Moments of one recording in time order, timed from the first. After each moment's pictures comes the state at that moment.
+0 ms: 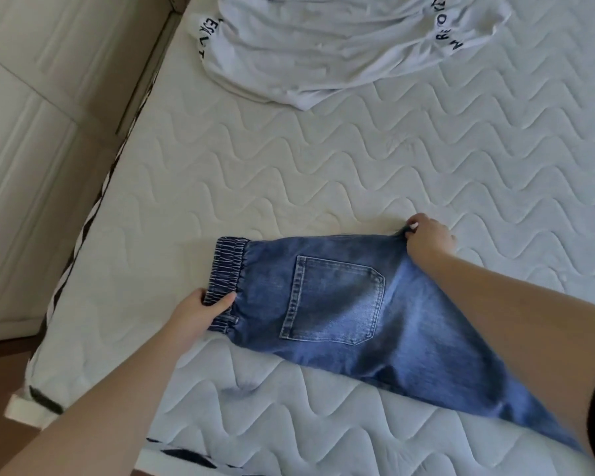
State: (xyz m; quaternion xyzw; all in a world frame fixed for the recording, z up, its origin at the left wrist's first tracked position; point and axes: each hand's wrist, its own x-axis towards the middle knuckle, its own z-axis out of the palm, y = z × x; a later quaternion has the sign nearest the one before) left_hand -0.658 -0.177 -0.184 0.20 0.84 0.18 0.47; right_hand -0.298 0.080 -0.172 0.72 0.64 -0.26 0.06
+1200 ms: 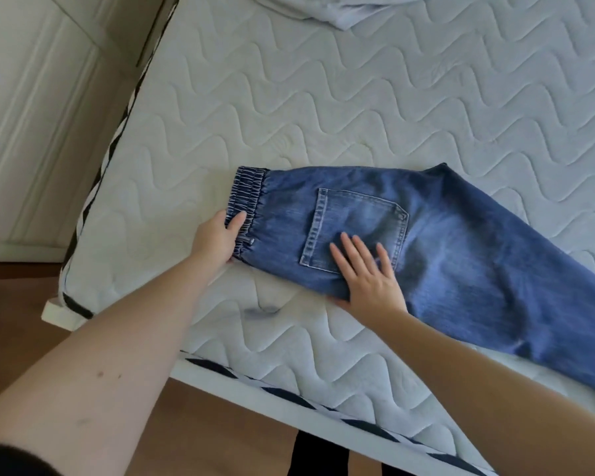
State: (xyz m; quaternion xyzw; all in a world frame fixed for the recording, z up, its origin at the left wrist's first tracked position) left_hand -0.654 -0.192 -0.186 0.34 0.88 0.13 0.30; right_hand -0.344 -0.156 -0.190 0.37 0.91 -0.11 0.14
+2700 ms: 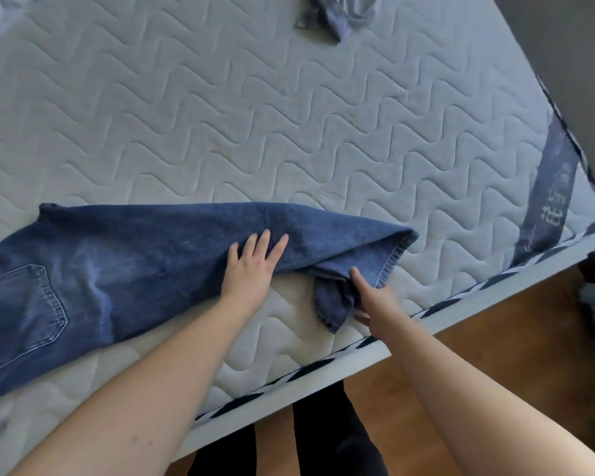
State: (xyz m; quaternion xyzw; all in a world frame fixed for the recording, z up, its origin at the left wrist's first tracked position) left_hand -0.074 -0.153 -0.163 0.87 0.46 -0.18 0.07; right_hand 0.141 -0.249 -0.140 0.79 -0.11 -0.52 -0.29
